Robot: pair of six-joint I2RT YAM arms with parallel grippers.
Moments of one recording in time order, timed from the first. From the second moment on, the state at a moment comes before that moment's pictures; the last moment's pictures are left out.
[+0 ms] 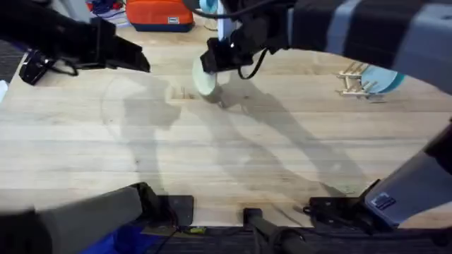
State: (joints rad) left arm 0.34 1.40 1.40 -1.37 0.58 0.46; right arm 0.67 1.89 1.50 -0.57 -0.21 0.37
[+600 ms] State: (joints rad) left arm 0.34 1.09 1.40 -1.43 0.47 0.39; right arm 0.67 1.65 1.50 -0.73 0.09 0.20
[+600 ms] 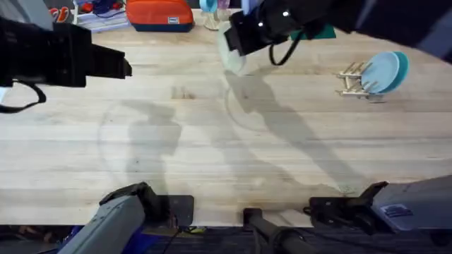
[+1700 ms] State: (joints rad) left arm 0.34 1.09 1.40 -1.45 0.45 0.38; right arm 0.56 1.32 1.50 -1.09 0.53 0.53
